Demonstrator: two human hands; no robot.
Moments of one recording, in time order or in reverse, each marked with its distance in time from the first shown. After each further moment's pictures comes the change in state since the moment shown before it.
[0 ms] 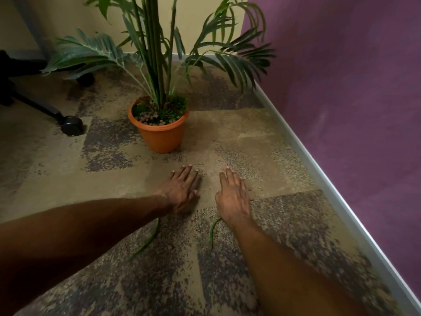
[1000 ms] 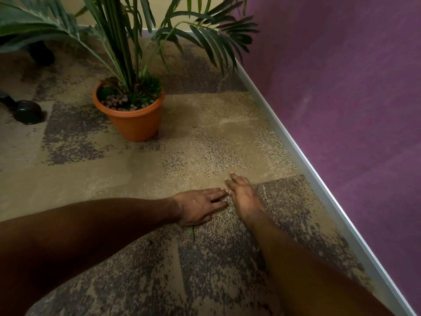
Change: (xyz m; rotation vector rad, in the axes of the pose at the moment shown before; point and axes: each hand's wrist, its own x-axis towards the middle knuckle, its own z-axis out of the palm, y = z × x) left_hand 0.036 0.096 0.042 0.175 -0.076 0.680; right_hand -0.019 0.105 0.017 0.232 -0.157 0.127
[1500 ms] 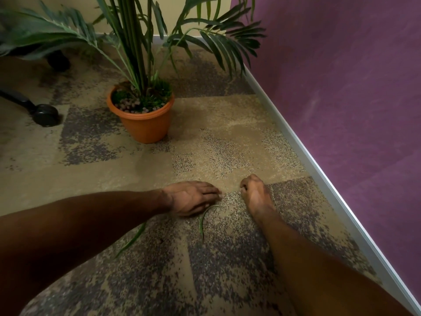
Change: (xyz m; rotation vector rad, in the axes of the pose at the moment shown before) left_hand -0.037 -0.027 -0.017 -0.020 0.104 -0.005; right_hand 0.001 -0.006 -0.018 0.032 0.107 0.125
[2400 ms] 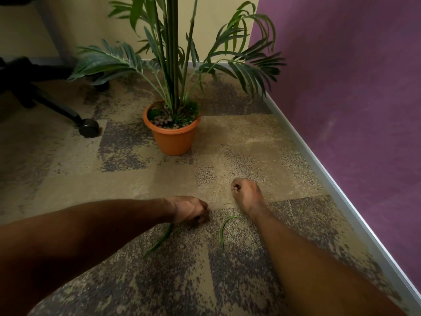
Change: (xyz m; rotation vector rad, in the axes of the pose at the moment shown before) left_hand -0.057 -0.014 -0.004 -0.195 -0.170 -0.343; right_hand 0.006 -0.086 0.003 0.152 -0.048 -0.105
